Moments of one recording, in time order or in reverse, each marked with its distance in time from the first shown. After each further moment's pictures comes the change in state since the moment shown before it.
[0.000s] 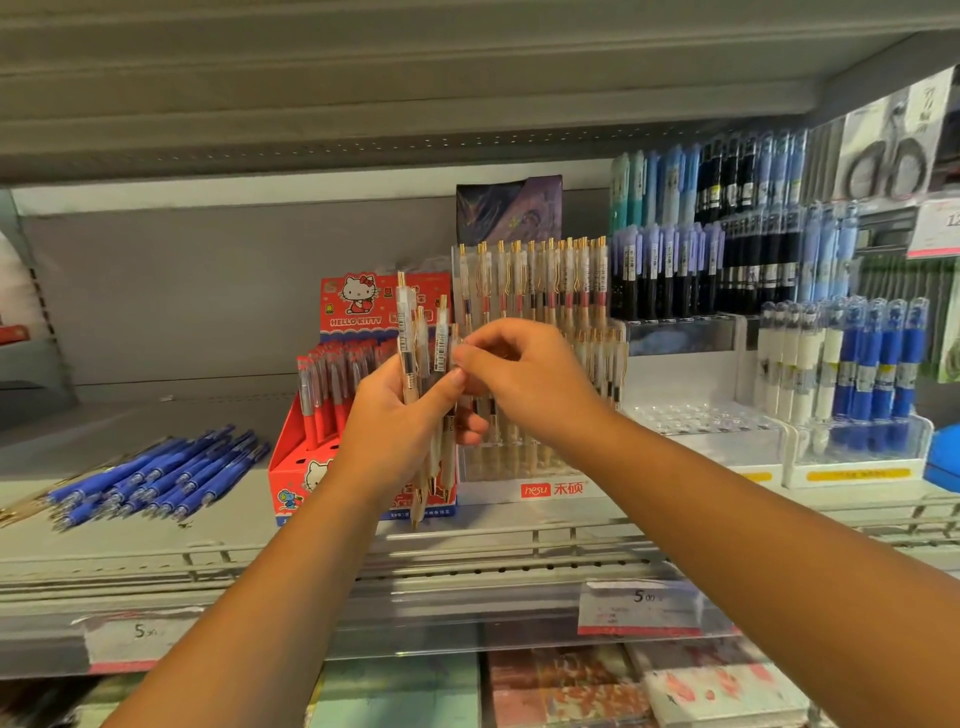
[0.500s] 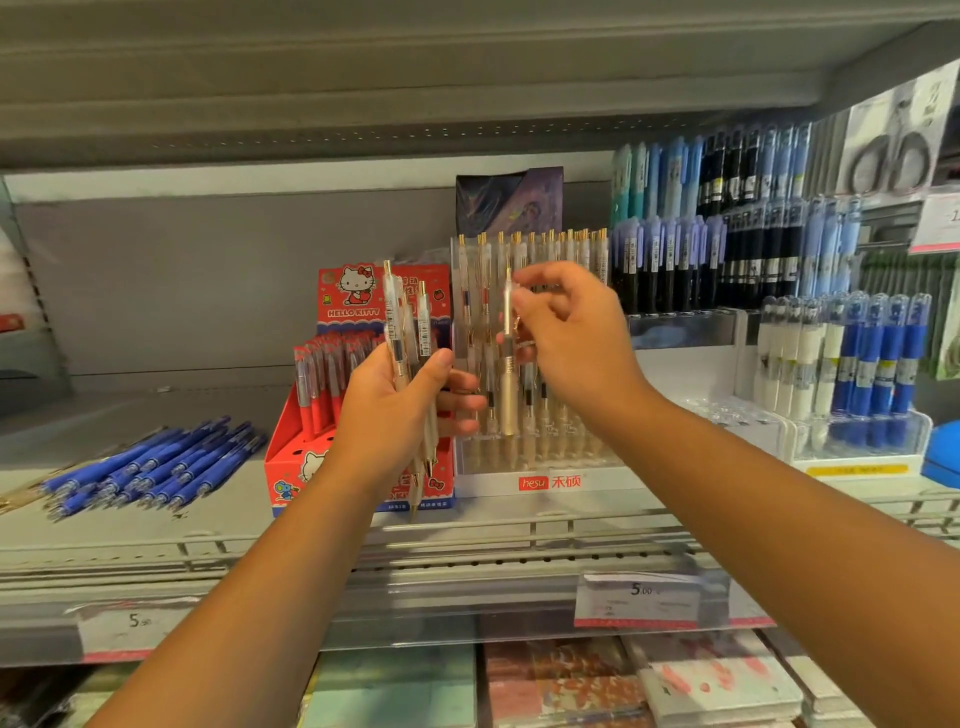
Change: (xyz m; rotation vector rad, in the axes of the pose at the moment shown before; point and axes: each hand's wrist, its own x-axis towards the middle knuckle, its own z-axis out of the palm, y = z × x) left_hand 0.008 -0.010 -0.006 -0.052 0.060 -0.038; right_hand 0.005 -0.007 -0.024 0.075 0.220 -0.082
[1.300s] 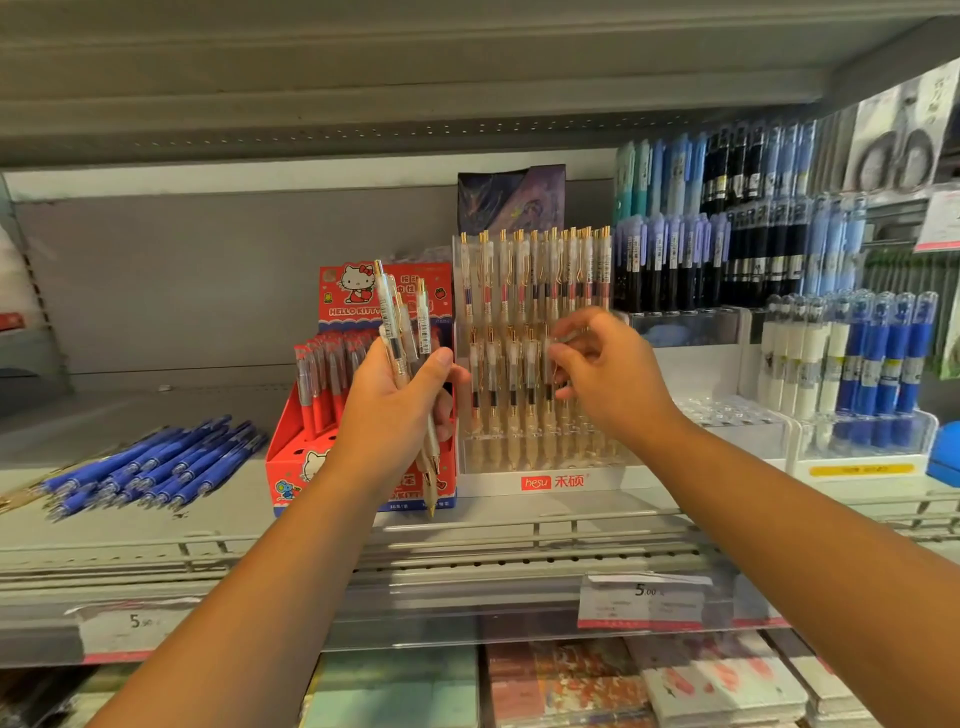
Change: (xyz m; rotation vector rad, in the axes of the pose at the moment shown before) left_hand 0.005 -0.009 -0.006 0.140 0.015 0.058; right_hand 0.003 0.056 -0.031 -0.239 -0.027 0.028
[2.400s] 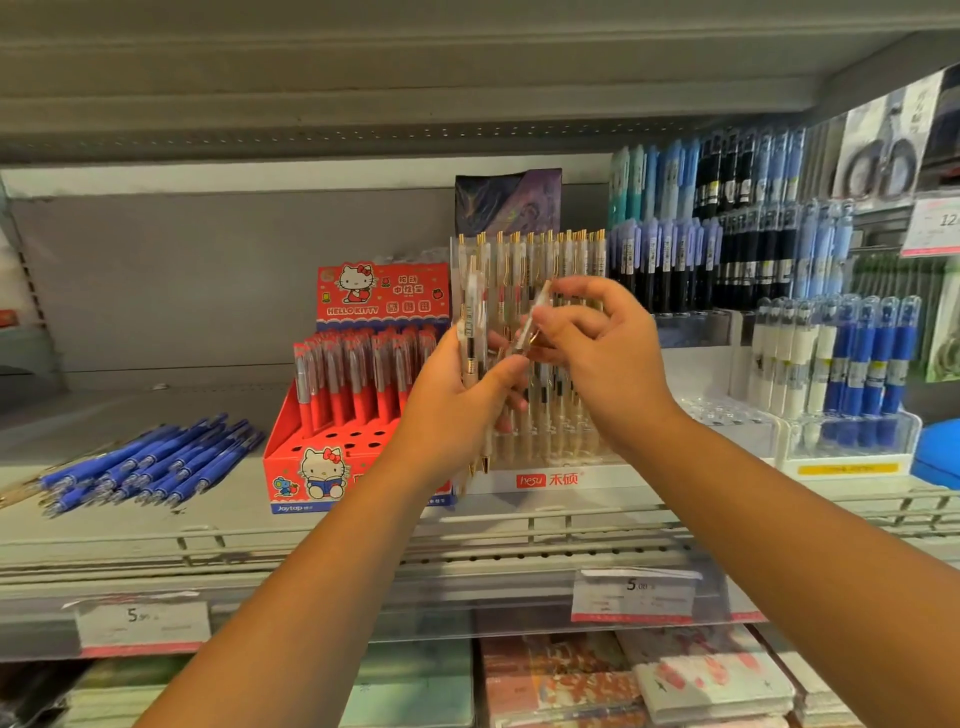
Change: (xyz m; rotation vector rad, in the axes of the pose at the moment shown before) left_hand -0.005 0.016 0.044 0.021 -0.146 0.027; right_hand -0.013 -0.034 0.005 0.450 0.062 -0.038
